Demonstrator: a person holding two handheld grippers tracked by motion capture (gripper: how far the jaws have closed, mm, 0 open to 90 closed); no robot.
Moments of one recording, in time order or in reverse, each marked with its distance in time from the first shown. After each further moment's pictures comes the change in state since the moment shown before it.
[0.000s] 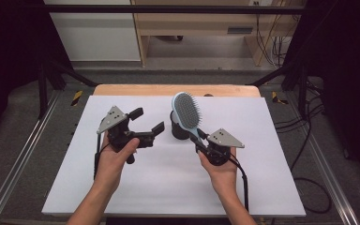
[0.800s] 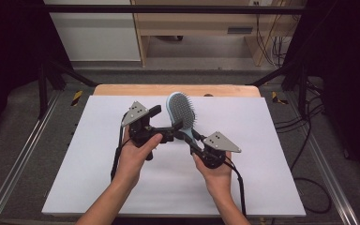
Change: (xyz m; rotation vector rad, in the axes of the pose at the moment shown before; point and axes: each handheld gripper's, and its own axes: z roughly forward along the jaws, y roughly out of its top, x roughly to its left) left arm -0.024 0.002 0.043 0.030 -0.007 -0.035; right arm 0.016 0.000 0.001 -0.073 0.035 0.004
